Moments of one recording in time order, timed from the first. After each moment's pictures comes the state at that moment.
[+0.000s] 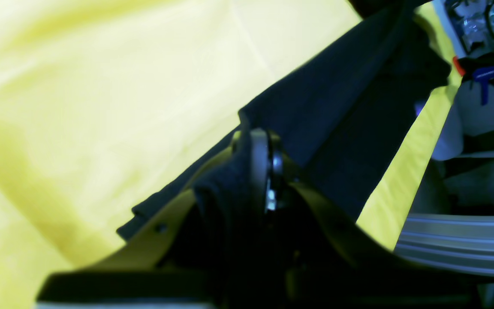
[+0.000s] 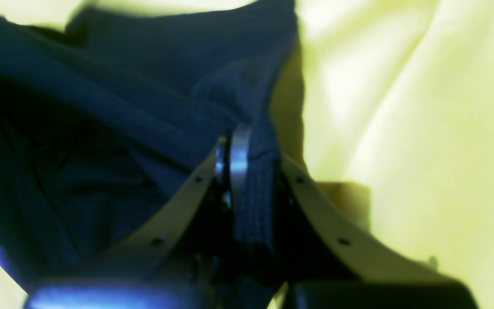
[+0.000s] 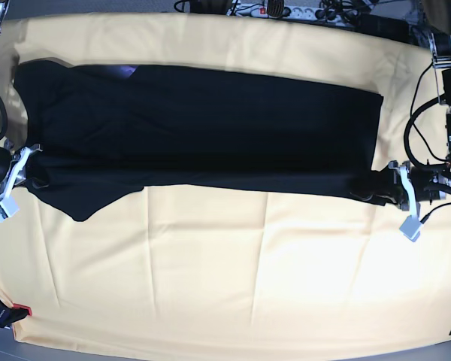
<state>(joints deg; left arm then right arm) -19.6 -39.5 -1.3 67.8 -87.4 -46.7 80.9 4.0 40.6 14.3 82.2 52.0 40.9 -62.2</state>
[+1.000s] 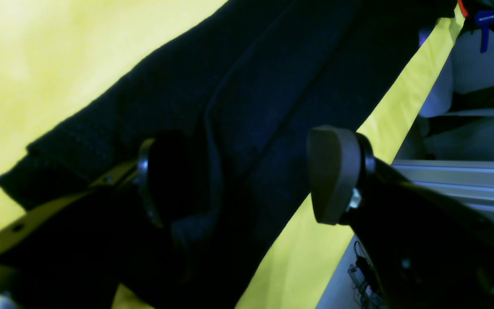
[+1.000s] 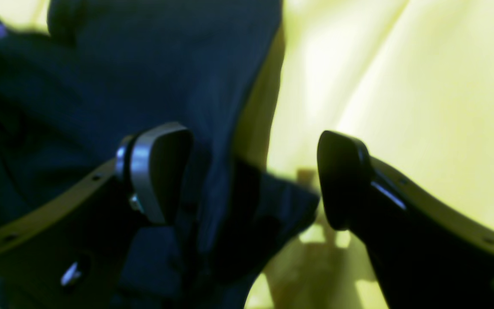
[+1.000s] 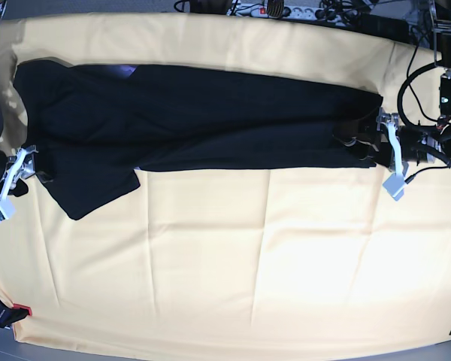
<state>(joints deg) -5.6 -41.0 -1.2 79.7 -87.4 -41.8 81.3 5.2 41.2 14.2 82.2 50.5 40.9 -62.7</state>
